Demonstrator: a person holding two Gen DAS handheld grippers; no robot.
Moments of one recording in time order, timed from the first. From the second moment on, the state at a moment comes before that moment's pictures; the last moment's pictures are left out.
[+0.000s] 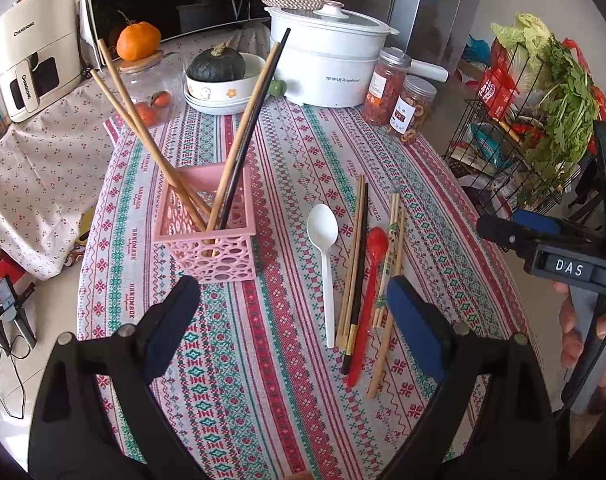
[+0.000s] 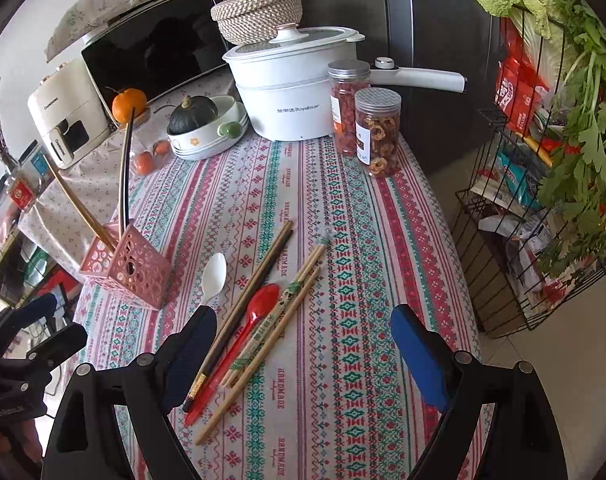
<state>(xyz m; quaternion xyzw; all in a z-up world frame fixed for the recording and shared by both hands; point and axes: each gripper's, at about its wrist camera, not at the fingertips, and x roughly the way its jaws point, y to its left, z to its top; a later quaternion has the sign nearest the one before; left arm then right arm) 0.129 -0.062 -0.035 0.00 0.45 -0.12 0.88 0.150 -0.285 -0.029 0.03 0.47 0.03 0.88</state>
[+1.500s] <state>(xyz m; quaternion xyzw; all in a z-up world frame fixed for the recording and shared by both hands) 0.229 -0.148 -0.101 0.02 0.53 -0.07 0.84 0.185 -0.337 -0.074 0.06 0.55 -0.03 0.83</state>
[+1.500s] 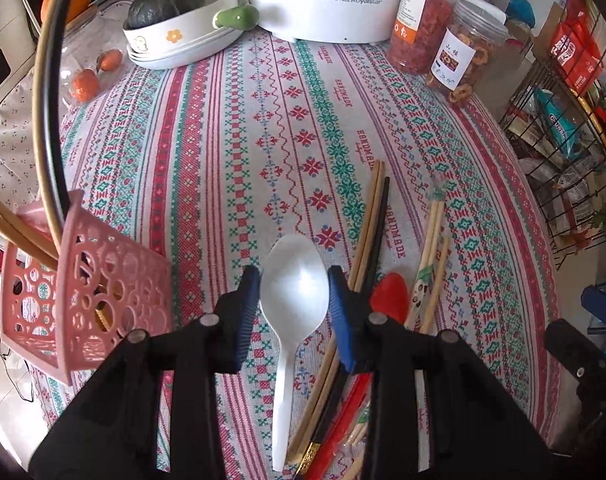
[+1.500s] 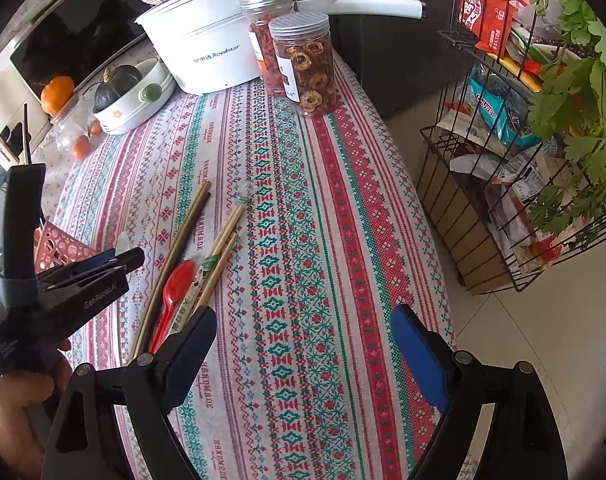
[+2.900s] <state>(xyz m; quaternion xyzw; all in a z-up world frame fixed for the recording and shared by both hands) 0.103 0.025 0.000 -0.14 0.35 -0.16 0.91 0.245 -0.259 -0.137 0.00 0.60 -0.07 0.80</state>
